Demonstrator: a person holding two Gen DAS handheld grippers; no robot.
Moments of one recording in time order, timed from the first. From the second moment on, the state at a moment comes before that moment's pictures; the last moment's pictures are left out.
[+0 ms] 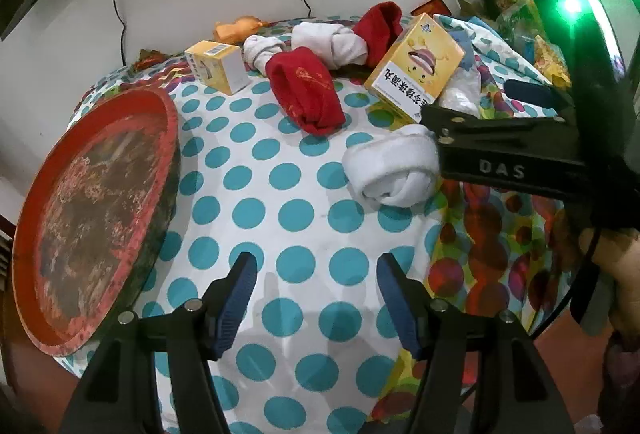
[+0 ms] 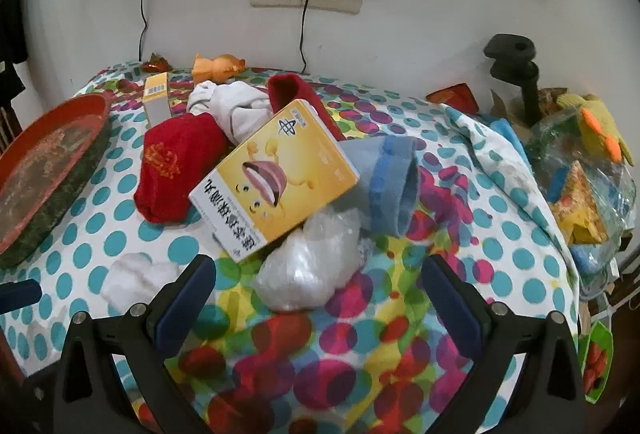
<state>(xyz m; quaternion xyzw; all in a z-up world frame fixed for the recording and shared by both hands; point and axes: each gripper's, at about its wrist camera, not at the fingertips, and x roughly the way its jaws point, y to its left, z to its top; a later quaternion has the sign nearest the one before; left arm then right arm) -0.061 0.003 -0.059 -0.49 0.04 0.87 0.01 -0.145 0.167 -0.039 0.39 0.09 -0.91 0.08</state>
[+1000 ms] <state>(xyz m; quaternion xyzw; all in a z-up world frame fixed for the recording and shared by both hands) -0.097 0.017 -0.067 -0.50 0.00 0.87 0.07 -0.171 0.215 -0.055 0.41 0.03 -0.91 0.08</state>
